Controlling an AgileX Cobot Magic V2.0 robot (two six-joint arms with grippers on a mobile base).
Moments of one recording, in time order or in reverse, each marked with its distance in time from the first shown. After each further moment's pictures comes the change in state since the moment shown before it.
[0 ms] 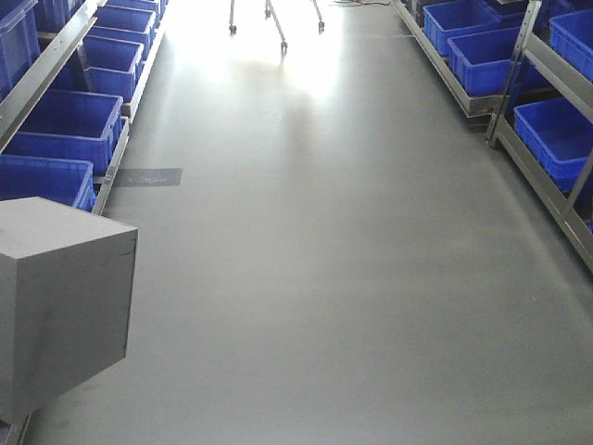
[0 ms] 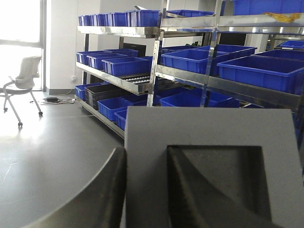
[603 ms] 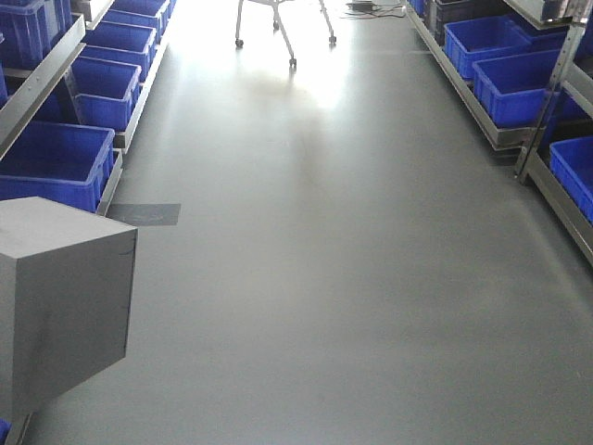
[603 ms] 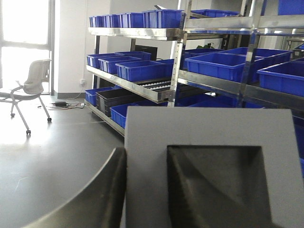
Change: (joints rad) left arm 0.000 0.000 0.000 0.000 0.000 0.000; right arm 0.000 0.000 0.000 0.000 0.000 0.000
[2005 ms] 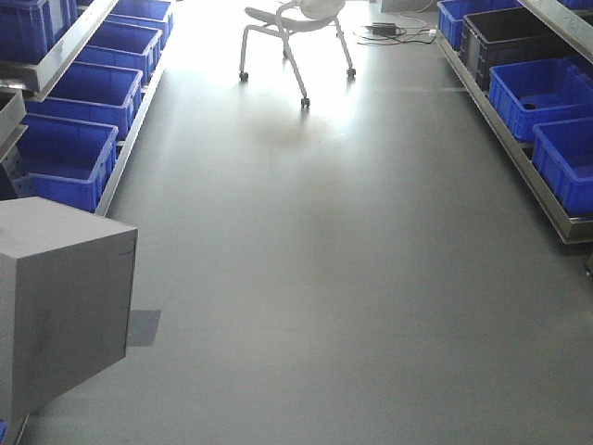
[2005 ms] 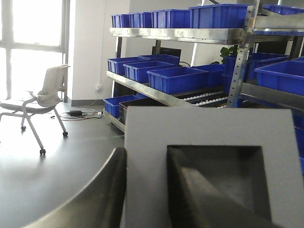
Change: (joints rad) left arm 0.000 0.000 0.000 0.000 0.000 0.000; right arm 0.000 0.000 0.000 0.000 0.000 0.000
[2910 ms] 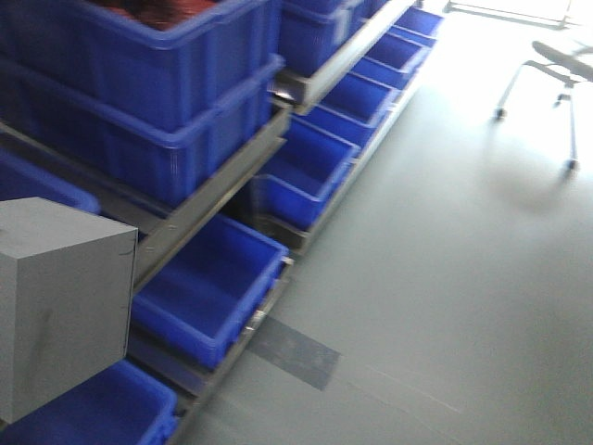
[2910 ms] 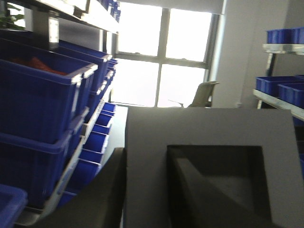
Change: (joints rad) left arm 0.000 0.001 0.000 0.000 0.000 0.000; right arm 0.000 0.000 0.000 0.000 0.000 0.000
